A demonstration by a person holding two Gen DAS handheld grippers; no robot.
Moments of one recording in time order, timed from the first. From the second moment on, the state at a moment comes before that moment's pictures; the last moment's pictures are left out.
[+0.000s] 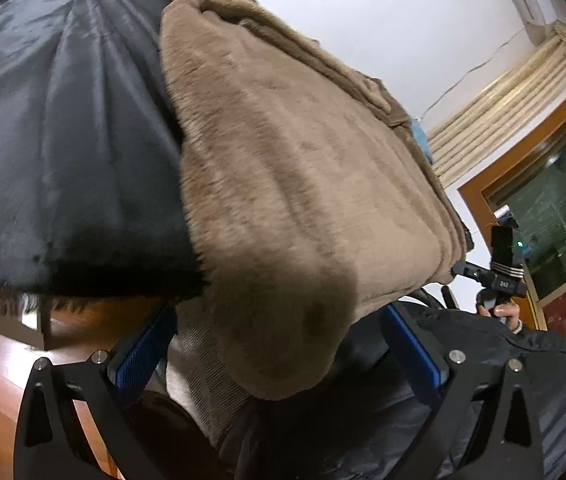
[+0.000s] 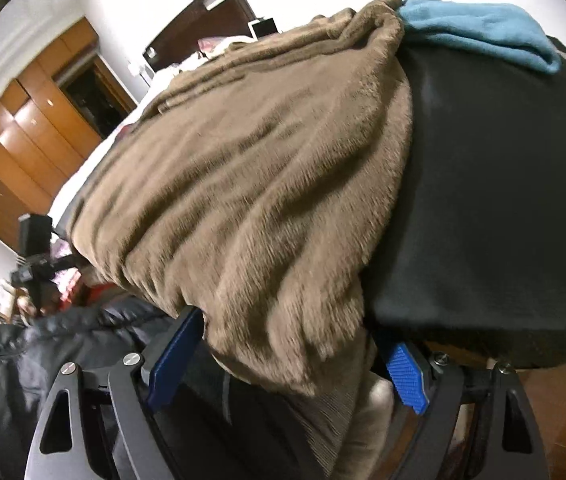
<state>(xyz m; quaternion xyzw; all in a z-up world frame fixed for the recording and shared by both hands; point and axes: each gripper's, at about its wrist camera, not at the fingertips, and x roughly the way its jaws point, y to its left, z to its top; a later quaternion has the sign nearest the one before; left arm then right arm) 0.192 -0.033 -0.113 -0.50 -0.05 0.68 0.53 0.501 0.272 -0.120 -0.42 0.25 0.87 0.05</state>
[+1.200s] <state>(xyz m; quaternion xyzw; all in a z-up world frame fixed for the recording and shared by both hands) 0.200 -0.042 0.027 -0.37 -0.08 0.73 0.57 0.493 0.279 0.006 -0.16 0.22 0.96 -0.06</state>
